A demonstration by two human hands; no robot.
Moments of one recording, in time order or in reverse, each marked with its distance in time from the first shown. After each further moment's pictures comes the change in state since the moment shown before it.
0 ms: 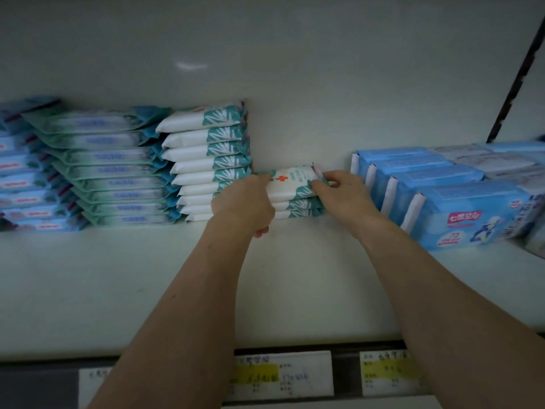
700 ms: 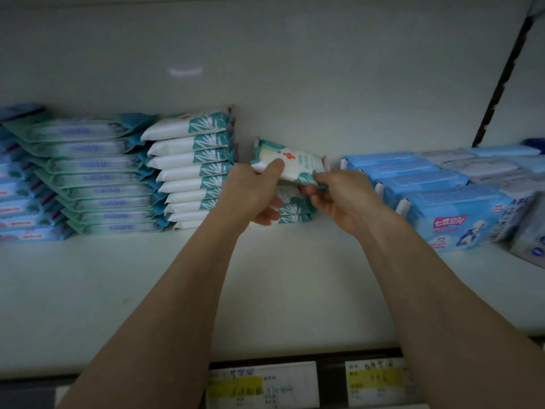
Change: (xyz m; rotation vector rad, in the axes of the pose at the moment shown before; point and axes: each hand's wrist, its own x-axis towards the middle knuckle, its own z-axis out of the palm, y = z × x) left_hand 0.003 0.026 -0.005 -0.787 0.071 -0.069; right_hand -0.003 -0.023 -0.016 0.732 -0.046 0.275
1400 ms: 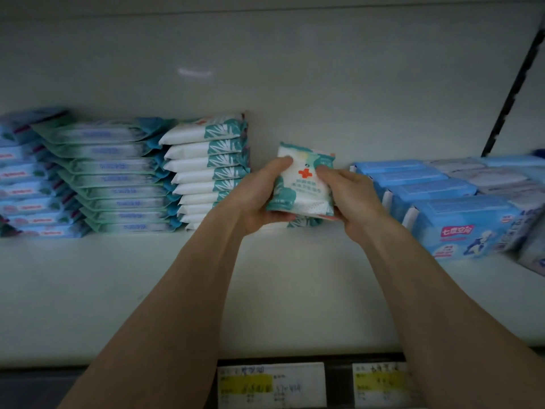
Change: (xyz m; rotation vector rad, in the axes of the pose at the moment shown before) left_hand 0.013 -0.006 -0.005 -0.479 -0.308 -0.144; right_hand -0.008 -0.001 0.002 -0.150 -0.044 -0.136
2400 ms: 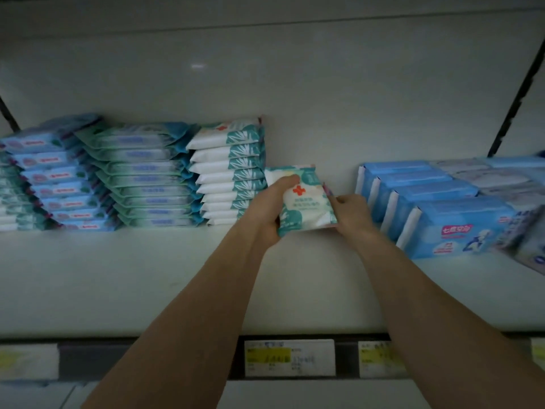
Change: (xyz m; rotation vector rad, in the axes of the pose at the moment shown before) left_hand -0.023 -0.013 0.003 -0.362 0.031 -0.053; right_hand 0.009 0.033 0.003 -0.484 0.096 0.008
